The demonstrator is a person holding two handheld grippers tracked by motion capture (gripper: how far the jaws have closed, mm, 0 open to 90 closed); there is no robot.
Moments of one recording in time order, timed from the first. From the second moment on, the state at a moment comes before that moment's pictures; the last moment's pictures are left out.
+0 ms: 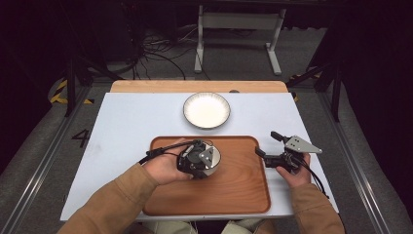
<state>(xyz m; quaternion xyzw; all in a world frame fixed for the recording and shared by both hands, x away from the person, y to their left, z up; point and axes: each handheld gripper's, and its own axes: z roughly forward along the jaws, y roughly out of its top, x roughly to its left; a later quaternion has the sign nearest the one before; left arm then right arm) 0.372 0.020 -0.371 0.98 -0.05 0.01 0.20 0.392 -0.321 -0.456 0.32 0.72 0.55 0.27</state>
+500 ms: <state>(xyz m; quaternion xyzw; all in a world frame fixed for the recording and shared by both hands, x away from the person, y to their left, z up) 0.368 0.014 -0.378 0.98 -0.06 0.01 0.20 0.392 -0.321 -0.456 0.32 0.72 0.55 0.27</state>
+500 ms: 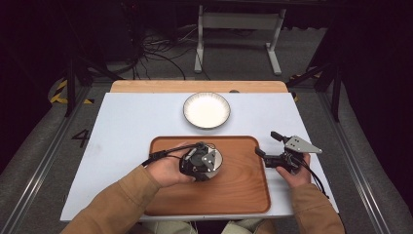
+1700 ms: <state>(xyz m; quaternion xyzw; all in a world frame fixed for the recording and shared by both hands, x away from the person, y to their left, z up) 0.363 0.019 -0.380 0.97 0.01 -0.03 0.24 0.392 -0.320 -0.456 0.32 0.72 0.55 0.28</state>
